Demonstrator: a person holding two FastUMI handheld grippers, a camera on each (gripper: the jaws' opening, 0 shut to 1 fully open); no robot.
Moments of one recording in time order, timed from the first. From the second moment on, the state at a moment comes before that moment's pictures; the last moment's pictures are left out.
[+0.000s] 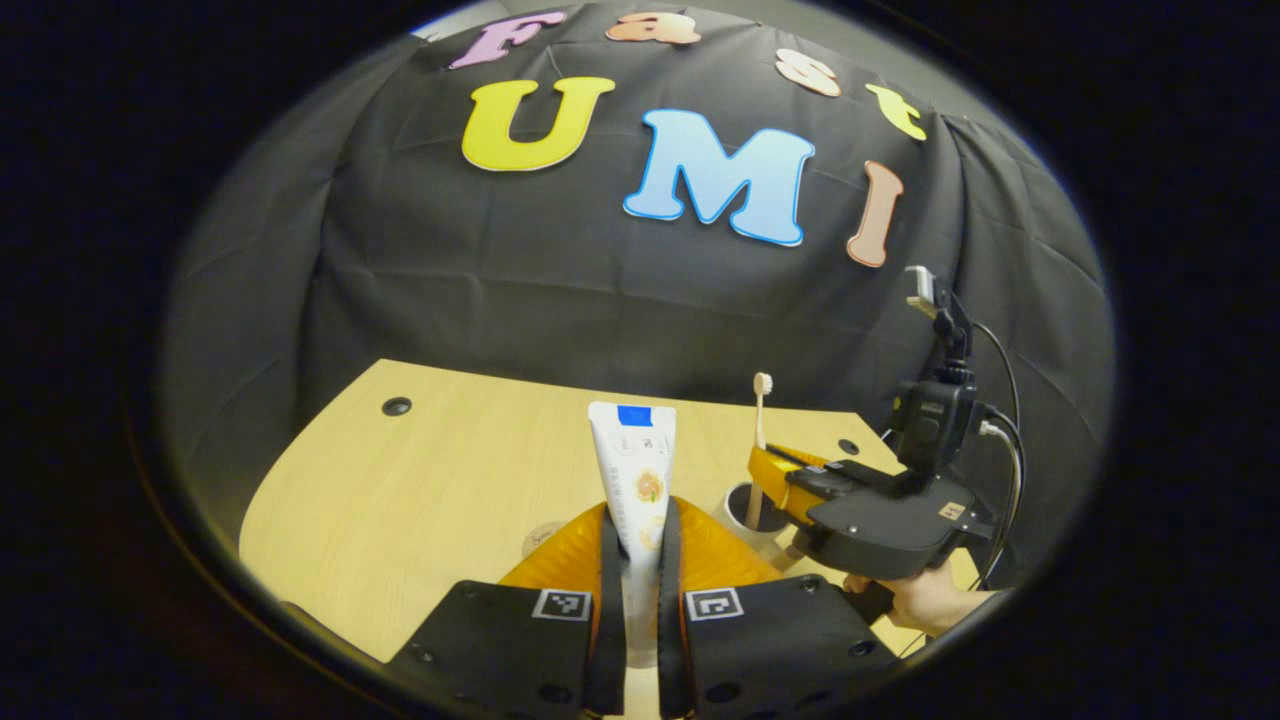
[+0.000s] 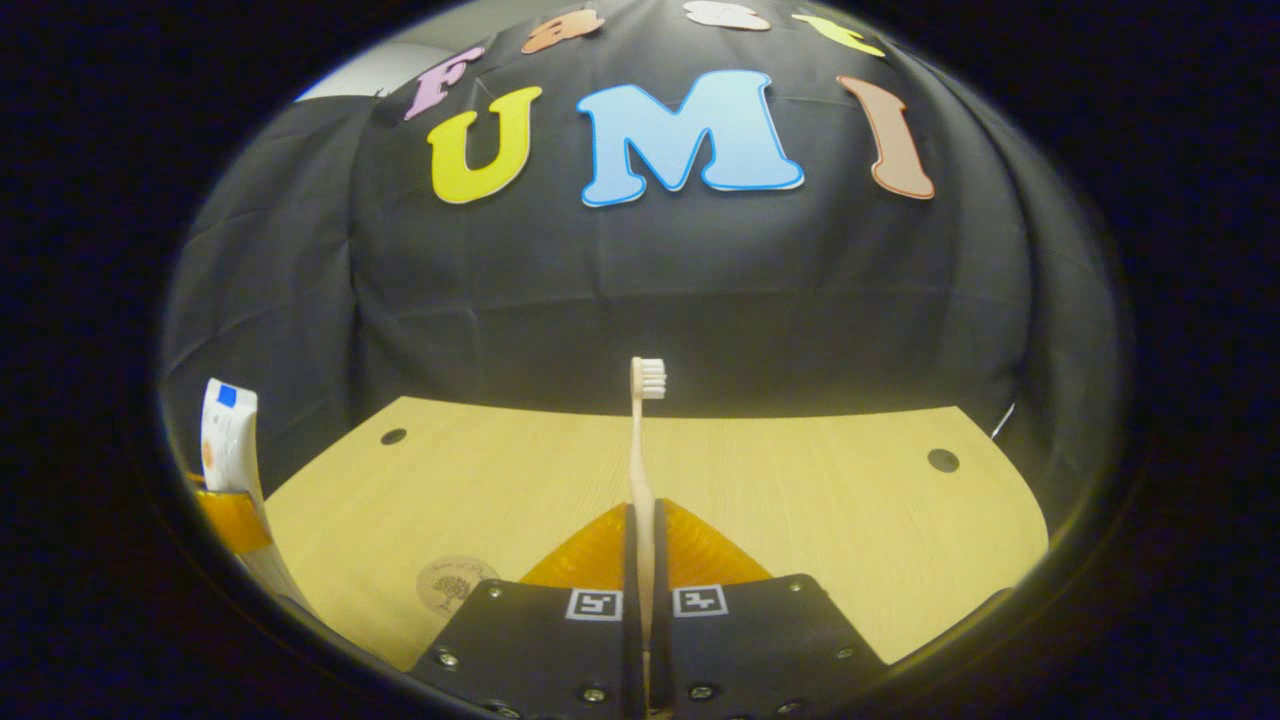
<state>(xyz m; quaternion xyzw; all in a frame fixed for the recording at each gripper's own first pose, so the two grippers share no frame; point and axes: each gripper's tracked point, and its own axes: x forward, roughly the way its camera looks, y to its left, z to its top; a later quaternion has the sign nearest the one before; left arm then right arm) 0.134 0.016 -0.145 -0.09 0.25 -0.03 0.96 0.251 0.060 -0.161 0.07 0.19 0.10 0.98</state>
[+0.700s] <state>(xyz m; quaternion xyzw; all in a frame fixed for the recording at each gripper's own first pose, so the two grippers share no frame) 0.146 0.004 -0.155 -0.12 0.26 -0.04 0.96 0.221 0.062 -0.164 0.00 0.20 0.11 0.97</state>
